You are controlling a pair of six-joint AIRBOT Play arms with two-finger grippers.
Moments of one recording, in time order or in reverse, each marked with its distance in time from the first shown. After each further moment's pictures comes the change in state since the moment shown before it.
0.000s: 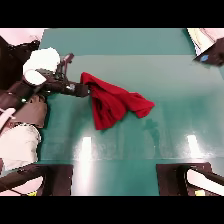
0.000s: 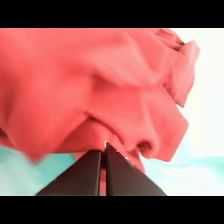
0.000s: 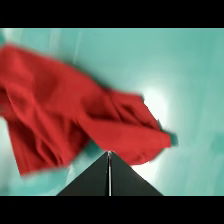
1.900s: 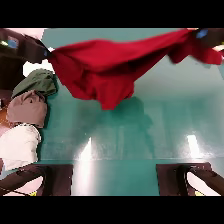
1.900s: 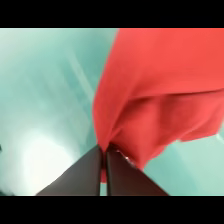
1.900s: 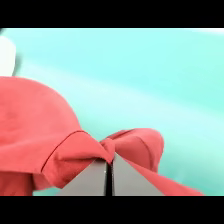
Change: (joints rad) left arm 0.011 0.073 0.784 0.461 -0.559 -0.196; right arm 0.164 0.229 0.028 -0.126 -0.422 -0.183
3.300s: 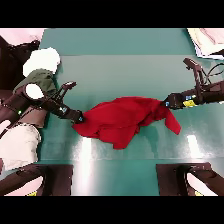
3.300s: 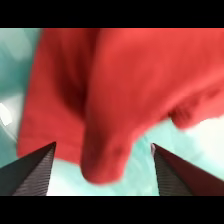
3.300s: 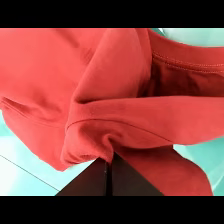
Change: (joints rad) left arm 0.000 0.012 -0.988 -0.218 0.315 0.105; right arm 0.098 0.026 -0.612 0.006 0.227 0.151
